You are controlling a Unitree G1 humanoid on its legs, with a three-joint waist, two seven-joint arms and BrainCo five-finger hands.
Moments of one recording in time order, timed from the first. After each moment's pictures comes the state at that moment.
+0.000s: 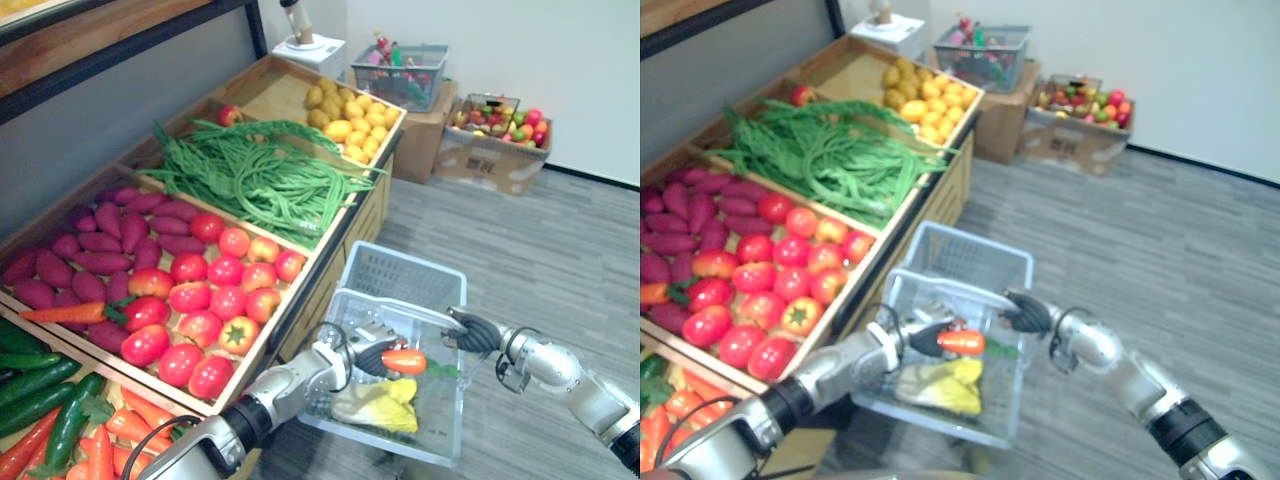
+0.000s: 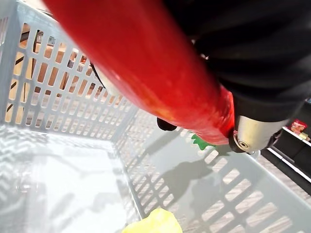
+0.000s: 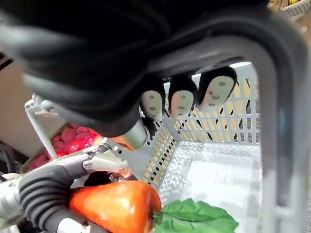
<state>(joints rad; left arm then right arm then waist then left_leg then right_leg) -0.40 0.38 -0.79 0.44 0.77 -0.32 0.06 -0.14 -0.85 0.45 0.00 -0.15 -0.18 0.25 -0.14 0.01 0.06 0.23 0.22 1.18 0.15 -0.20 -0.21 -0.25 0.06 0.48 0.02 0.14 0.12</state>
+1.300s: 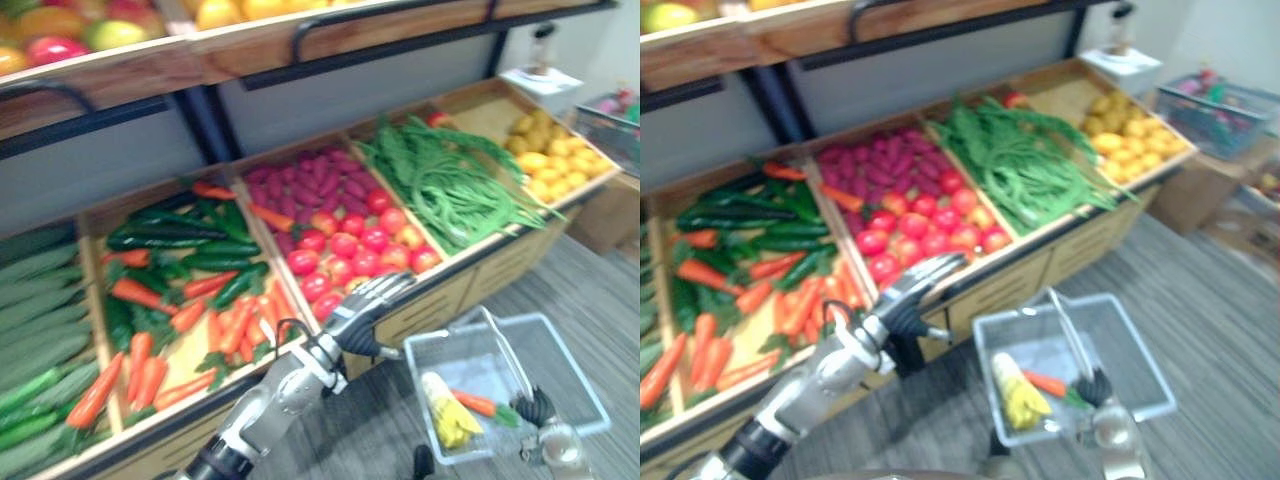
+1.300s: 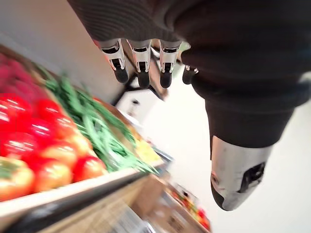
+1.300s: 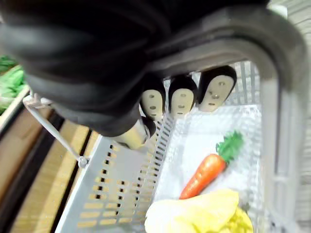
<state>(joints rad) -0.01 0.38 -0.37 -0.15 0.55 -0.30 0.10 0.11 -0.23 -0.30 0.76 -0.41 -0.02 -0.05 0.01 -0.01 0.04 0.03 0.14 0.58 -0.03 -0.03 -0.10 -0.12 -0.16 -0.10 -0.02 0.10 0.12</state>
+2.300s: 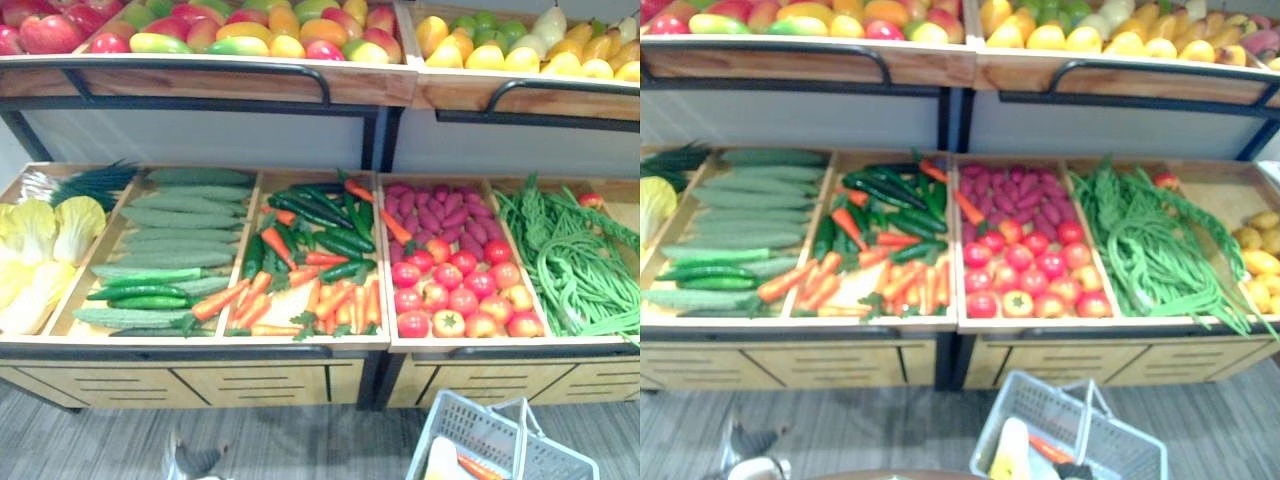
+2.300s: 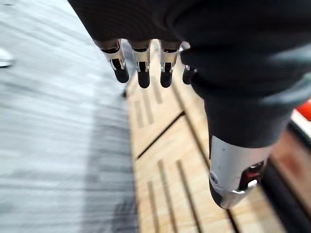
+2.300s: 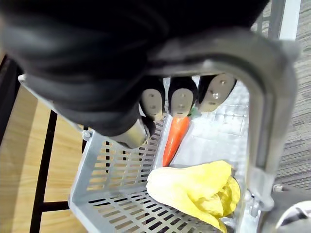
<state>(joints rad) 0.23 0.04 0.47 0.84 0.34 -0.05 0.45 0.08 -0.05 -0.45 1.12 -0.22 -0.03 -0.20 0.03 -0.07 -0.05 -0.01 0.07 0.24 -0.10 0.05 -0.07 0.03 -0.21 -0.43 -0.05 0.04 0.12</state>
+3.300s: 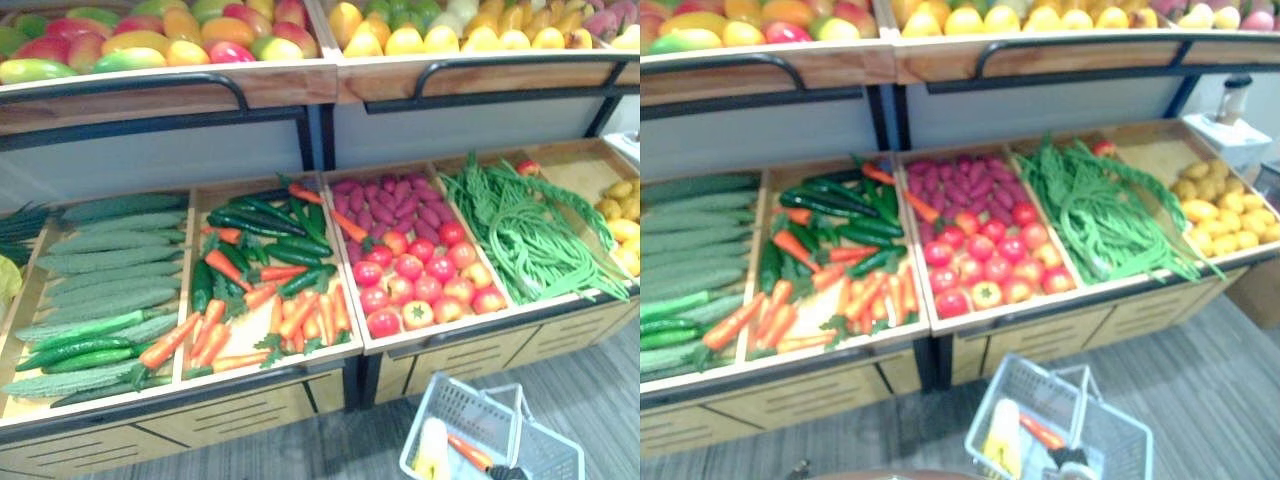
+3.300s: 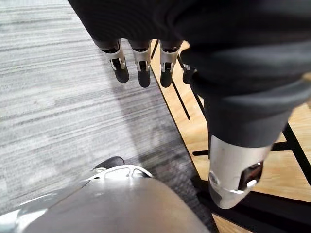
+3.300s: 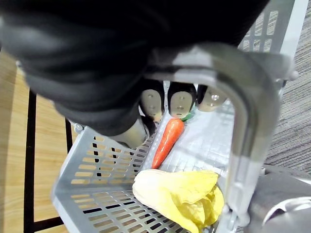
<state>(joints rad) 0.10 0.12 0.19 1.11 0.30 -0.04 0.14 -0.01 -0.10 -0.43 1.17 -0.21 -0.03 -0.14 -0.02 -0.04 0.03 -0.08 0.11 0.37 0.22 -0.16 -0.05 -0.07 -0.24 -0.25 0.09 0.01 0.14</state>
